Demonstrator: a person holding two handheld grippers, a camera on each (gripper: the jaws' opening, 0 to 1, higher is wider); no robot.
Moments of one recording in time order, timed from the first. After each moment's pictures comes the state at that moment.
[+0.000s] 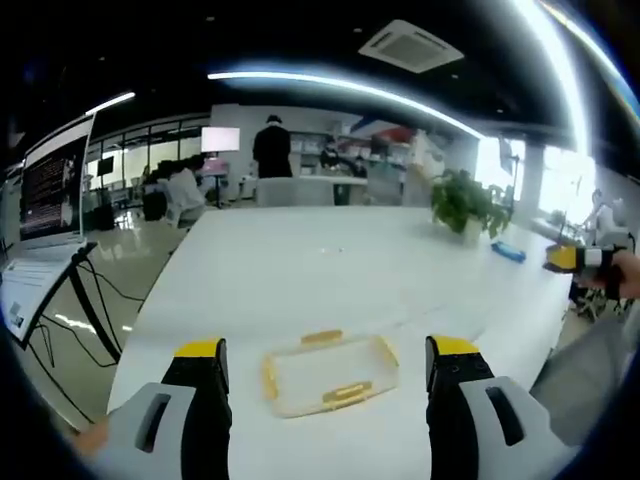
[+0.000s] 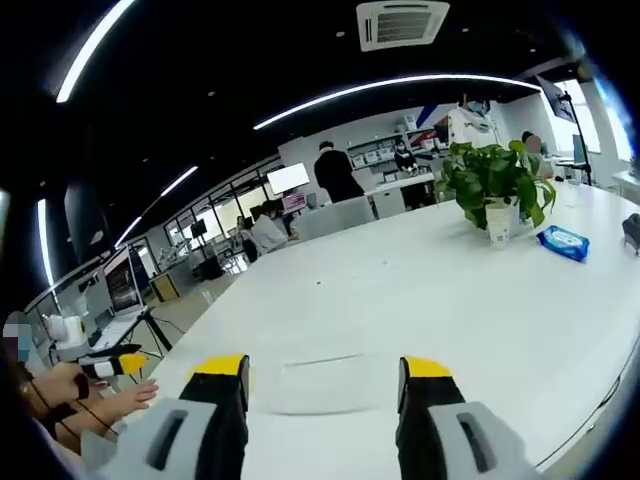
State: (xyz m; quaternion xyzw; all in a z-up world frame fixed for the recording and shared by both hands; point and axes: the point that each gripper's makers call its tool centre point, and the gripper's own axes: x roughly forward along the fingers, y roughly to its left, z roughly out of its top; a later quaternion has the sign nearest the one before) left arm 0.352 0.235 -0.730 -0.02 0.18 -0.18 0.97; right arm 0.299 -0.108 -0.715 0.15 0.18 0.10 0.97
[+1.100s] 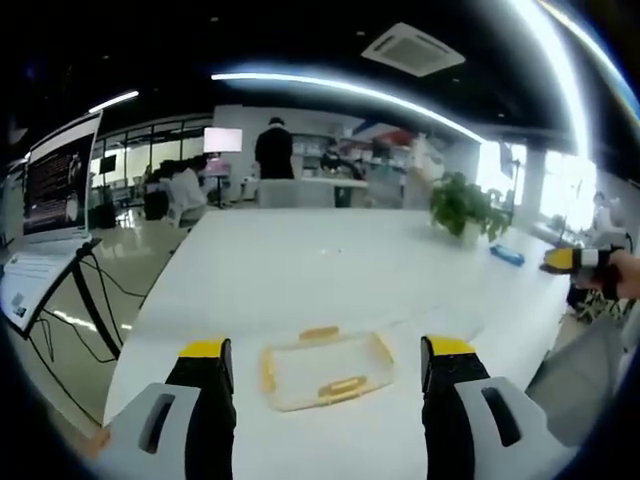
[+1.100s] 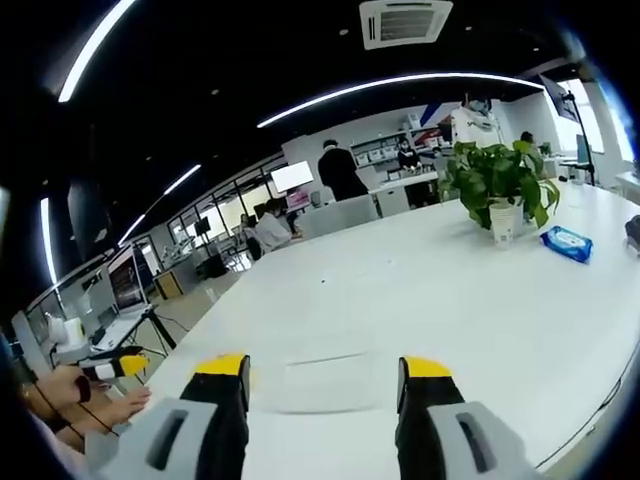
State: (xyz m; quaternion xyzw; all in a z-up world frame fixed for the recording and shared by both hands) left arm 0.342 0.237 -0.728 -0.03 0.17 -0.18 0.97; right arm 0.299 -0.105 -0.711 0.15 0.18 0.11 0.97
